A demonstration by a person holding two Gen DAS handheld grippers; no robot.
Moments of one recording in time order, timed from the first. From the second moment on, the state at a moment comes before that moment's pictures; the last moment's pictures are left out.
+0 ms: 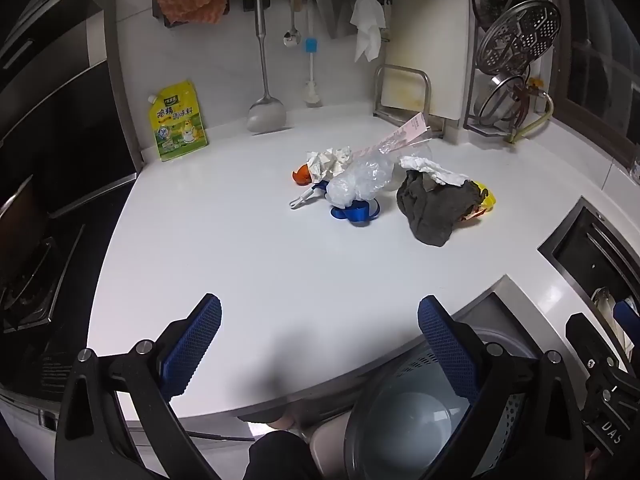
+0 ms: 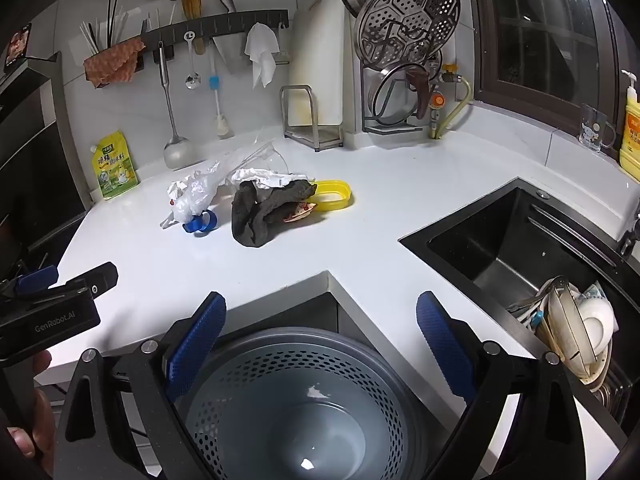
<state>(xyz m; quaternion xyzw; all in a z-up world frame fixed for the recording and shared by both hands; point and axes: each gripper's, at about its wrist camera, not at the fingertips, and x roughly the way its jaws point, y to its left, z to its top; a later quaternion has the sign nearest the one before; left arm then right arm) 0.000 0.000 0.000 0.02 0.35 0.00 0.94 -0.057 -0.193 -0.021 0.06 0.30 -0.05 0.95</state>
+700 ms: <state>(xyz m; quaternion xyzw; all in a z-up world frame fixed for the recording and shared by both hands) -0.009 -0.001 -0.004 0.03 0.34 -0.01 0.94 -0.062 -0.187 -0.020 0.05 0.30 -0.06 0.95</state>
